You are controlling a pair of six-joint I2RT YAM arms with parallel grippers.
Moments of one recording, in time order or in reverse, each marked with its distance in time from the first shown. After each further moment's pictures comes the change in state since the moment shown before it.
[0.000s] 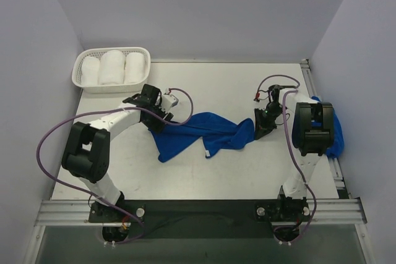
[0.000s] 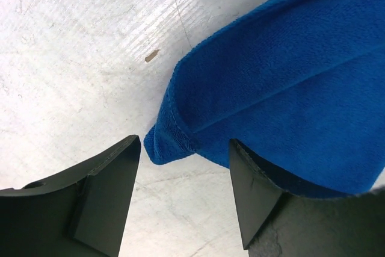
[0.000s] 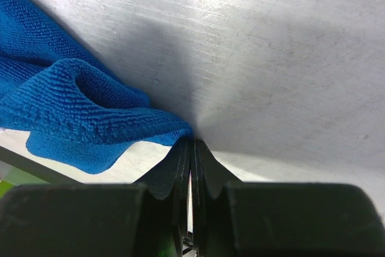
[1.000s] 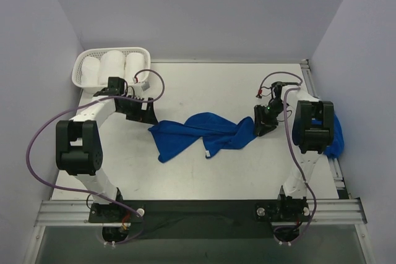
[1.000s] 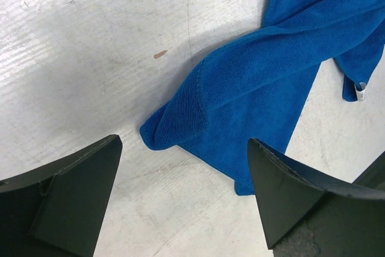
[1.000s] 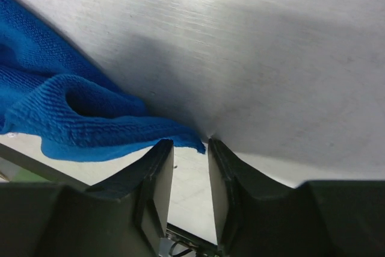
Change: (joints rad) left arm 0.341 0.053 0.073 -0.060 0.545 -0.187; right arm -0.032 0.045 0.082 -0.034 -0.023 -0.017
